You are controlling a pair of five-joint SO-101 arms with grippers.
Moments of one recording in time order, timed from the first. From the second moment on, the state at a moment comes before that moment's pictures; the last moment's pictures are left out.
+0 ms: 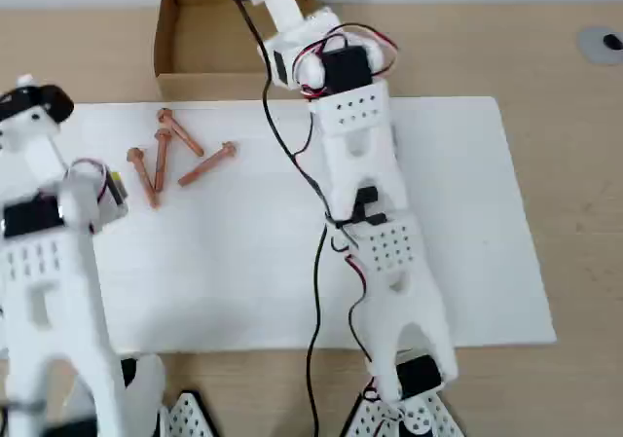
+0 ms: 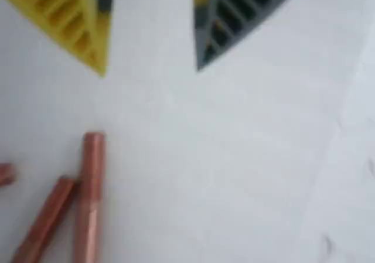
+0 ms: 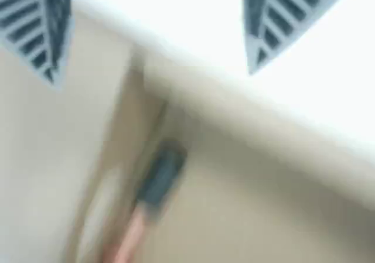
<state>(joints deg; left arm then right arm) -18.9 -30.2 29.5 72.7 0.7 -22.9 53.1 -92.5 94.3 3.9</state>
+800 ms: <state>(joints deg) -16.8 35.2 -23.8 78.6 4.4 -17.9 4.6 -28.7 100.4 3.8</state>
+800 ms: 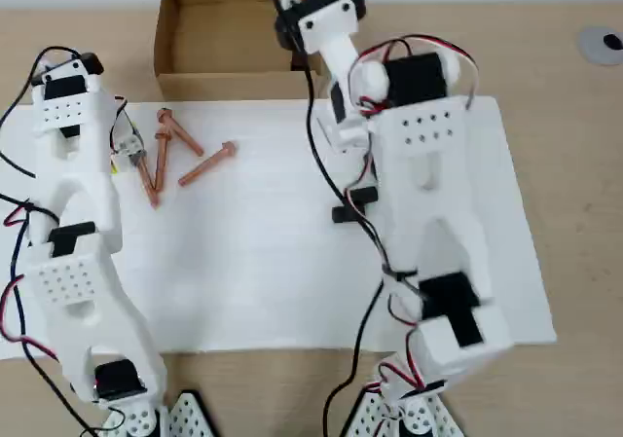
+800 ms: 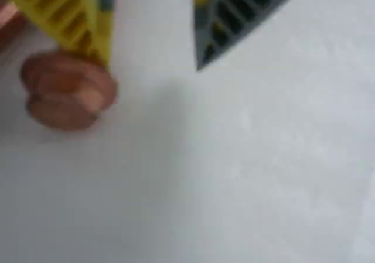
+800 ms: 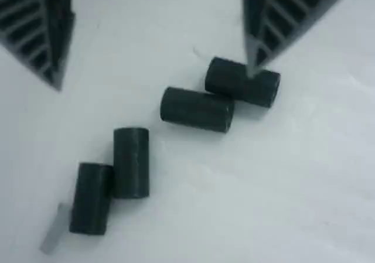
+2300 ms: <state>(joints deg) -7.0 29.8 -26.5 82.9 4.8 -17.9 0.0 -13.5 96.5 4.2</state>
